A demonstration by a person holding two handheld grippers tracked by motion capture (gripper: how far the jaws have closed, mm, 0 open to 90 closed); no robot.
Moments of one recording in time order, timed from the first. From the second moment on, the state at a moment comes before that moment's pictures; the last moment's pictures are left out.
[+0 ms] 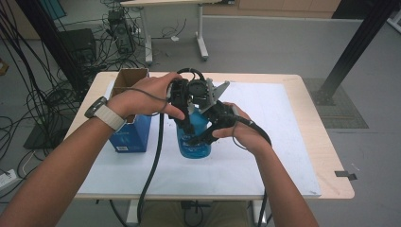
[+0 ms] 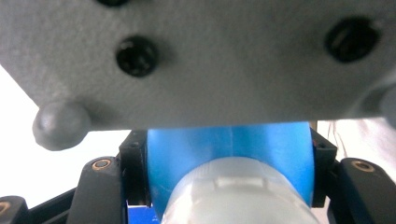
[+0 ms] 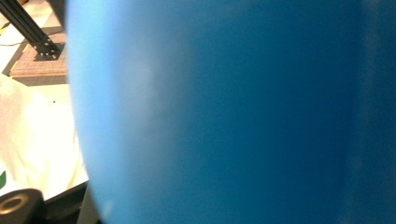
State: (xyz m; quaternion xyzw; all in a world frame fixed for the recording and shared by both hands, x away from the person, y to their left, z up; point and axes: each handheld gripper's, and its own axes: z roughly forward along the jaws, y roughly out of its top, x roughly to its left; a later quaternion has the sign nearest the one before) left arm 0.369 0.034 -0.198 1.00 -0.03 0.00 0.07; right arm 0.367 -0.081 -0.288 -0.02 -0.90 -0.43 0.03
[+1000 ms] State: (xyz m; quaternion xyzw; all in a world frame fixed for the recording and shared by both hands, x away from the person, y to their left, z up) left arm 0.370 0.036 -0.196 1.00 -0.03 0.00 0.08; right arm 0.372 -0.081 -0.287 0.00 -0.90 -0.43 0.02
